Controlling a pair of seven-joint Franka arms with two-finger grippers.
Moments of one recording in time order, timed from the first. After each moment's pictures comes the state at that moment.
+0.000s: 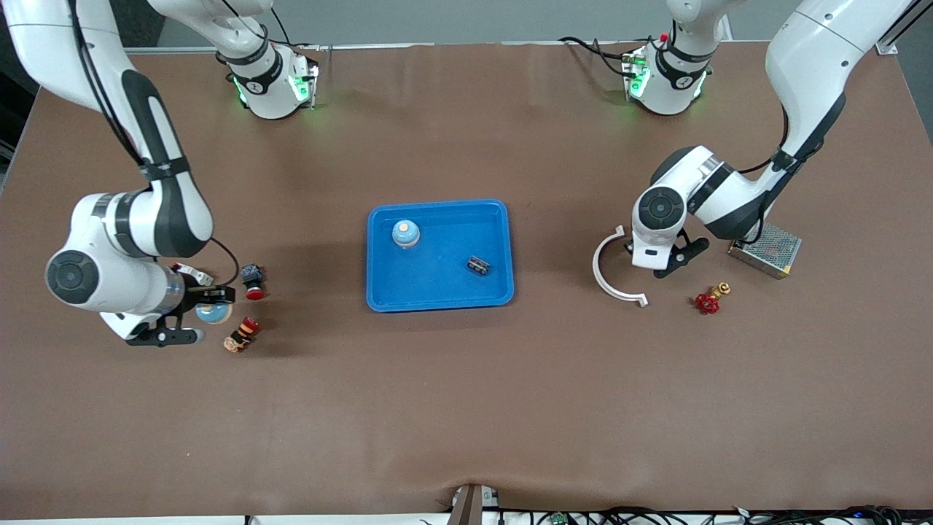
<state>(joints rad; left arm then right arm) 0.50 0.51 -0.84 -2.22 0.70 2.11 -1.40 -0.01 0.46 -0.02 -1.78 -0.01 2.08 -0.08</state>
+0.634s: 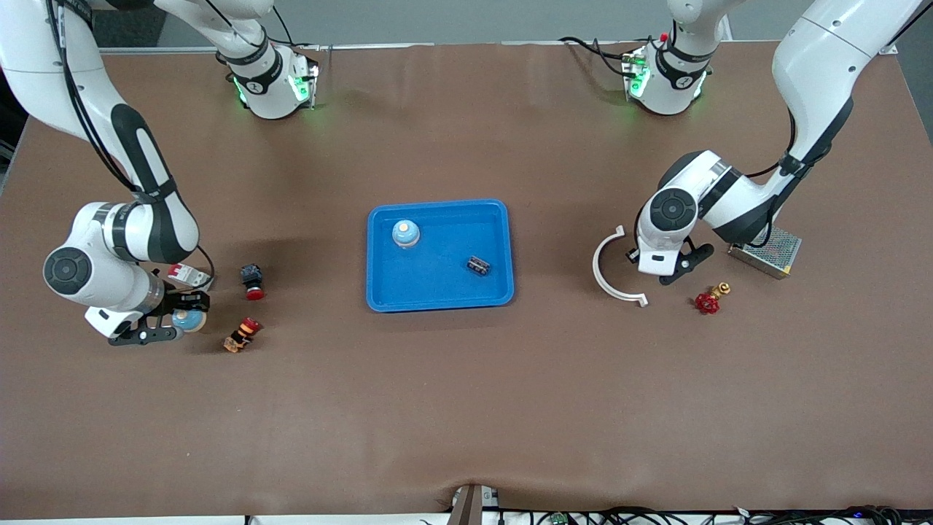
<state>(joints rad) 0.52 0.53 -0.84 -2.20 0.71 2.16 -1.40 -0.13 0.55 -0.02 -1.91 -0.12 2.40 -0.18</state>
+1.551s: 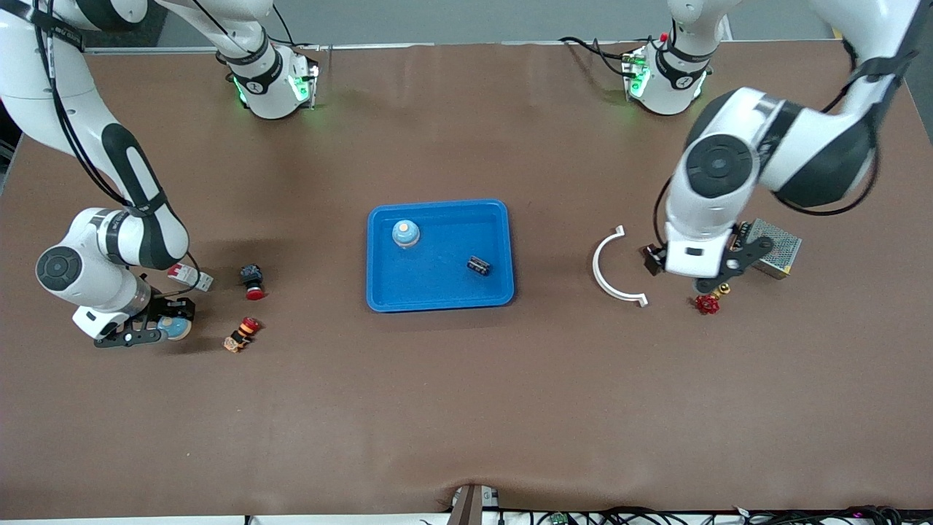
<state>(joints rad) 0.53 0.39 -1.03 -1.68 0.53 1.68 -1.15 -0.21 0.62 -0.02 -1.91 -0.13 2.55 -0.25</state>
